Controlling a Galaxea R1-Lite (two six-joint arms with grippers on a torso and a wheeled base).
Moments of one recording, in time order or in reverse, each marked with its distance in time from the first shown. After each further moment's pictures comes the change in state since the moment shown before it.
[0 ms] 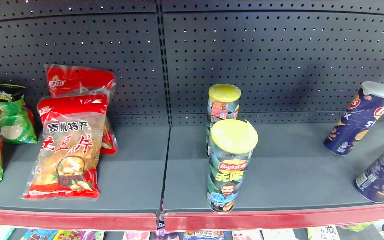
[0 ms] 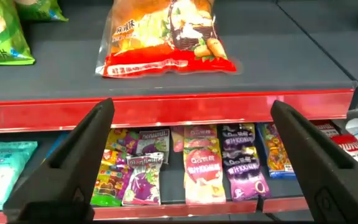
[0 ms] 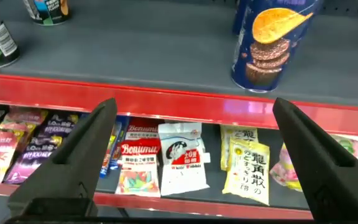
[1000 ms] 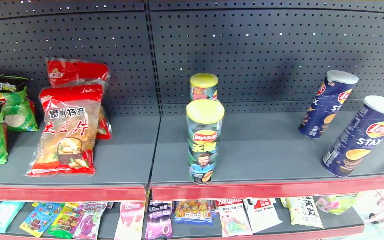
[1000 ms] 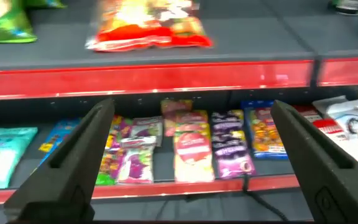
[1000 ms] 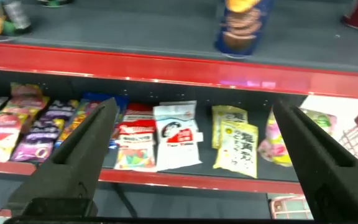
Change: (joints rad) left arm 0.001 -0.001 0.001 0.000 0.000 0.000; right arm 0.001 0.000 0.001 0.001 -0.001 -0.001
